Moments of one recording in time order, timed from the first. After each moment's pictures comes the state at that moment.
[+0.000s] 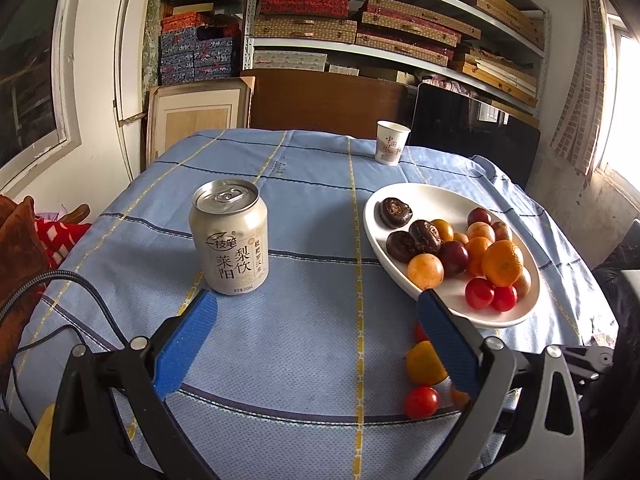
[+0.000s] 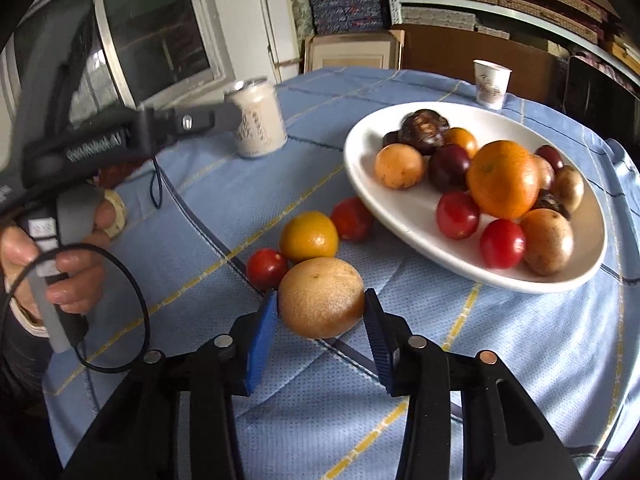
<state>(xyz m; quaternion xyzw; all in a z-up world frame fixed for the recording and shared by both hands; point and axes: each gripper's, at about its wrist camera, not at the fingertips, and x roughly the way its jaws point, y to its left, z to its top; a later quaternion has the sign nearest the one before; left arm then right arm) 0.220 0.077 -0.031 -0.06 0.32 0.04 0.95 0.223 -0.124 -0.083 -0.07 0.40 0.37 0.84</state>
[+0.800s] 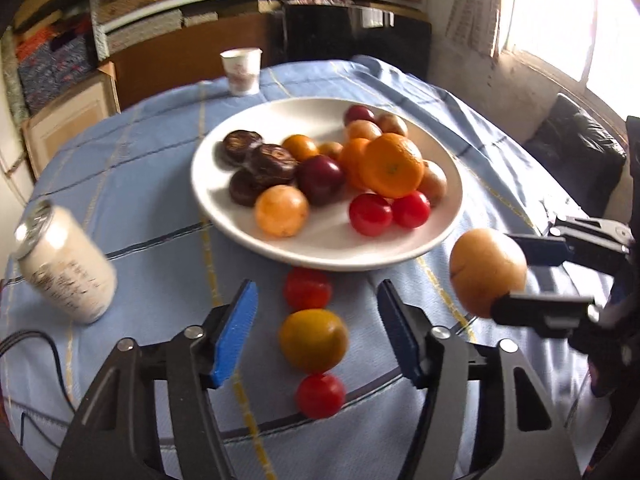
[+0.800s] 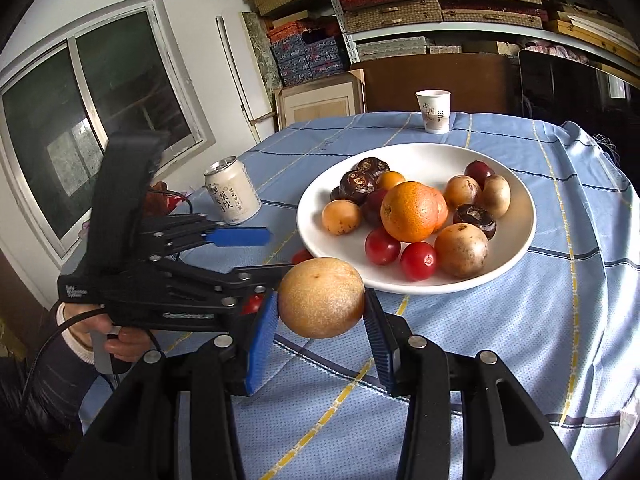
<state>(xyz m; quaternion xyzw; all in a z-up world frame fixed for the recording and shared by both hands) 0.269 -0.013 -0.064 0.06 0.43 -0.17 0.89 0.219 -0.176 -0.054 0.02 0.35 0.34 0.87</state>
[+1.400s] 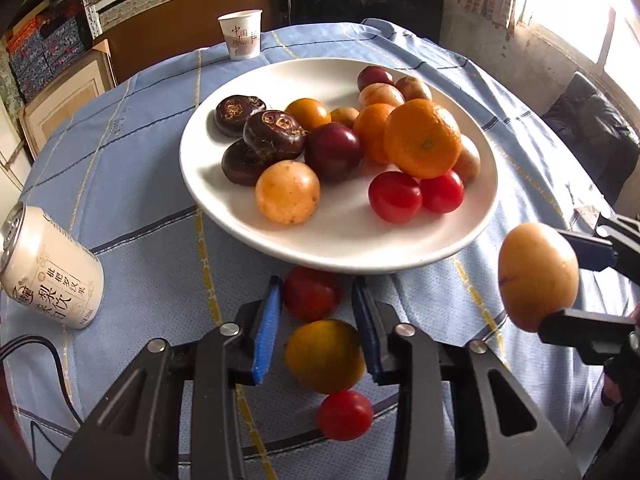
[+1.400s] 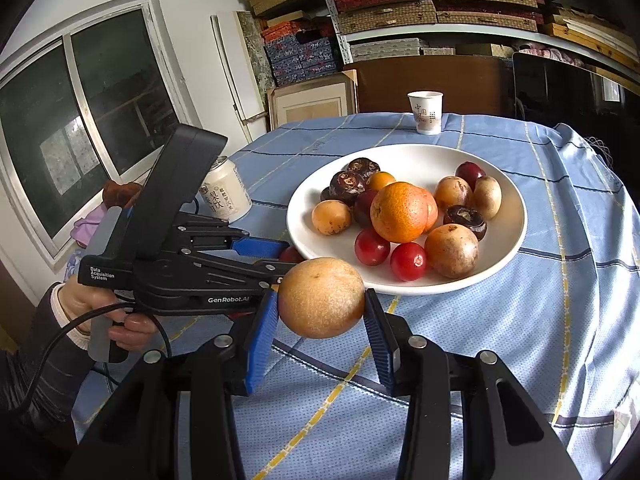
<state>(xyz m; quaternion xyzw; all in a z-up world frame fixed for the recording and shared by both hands) 0.300 -0.017 -0.082 0.08 0.48 -0.15 0.86 0.217 -0.179 -0.054 0.01 0.35 0.32 0.88</state>
